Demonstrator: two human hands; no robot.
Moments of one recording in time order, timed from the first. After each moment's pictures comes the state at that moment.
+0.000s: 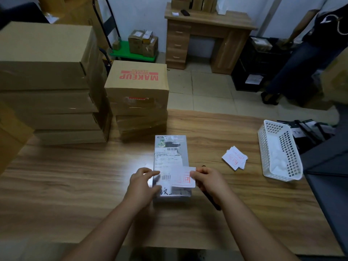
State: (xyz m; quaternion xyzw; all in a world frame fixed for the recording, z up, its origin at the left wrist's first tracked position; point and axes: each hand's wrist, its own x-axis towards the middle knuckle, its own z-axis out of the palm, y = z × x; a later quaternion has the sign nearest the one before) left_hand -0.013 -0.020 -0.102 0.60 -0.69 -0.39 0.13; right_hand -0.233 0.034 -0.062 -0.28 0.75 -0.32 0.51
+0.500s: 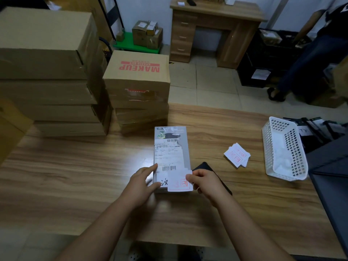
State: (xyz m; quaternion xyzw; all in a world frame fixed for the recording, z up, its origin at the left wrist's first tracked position) left_hand -0.009 -0.020 -0.125 0.56 -0.70 -0.42 0.12; right_hand -0.232 0.038 -0.082 -0.32 0.75 -0.26 0.51
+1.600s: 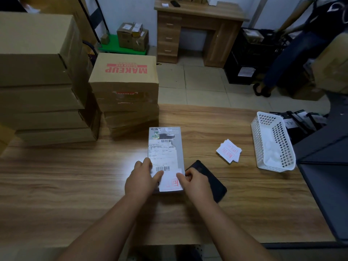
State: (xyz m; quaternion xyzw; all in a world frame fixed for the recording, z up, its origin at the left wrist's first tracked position) left_hand -0.047 -0.033 -0.118 0.64 -0.70 -0.30 0.10; right_hand -0.208 0.040 -0.114 -0.39 0.84 -0.22 0.32
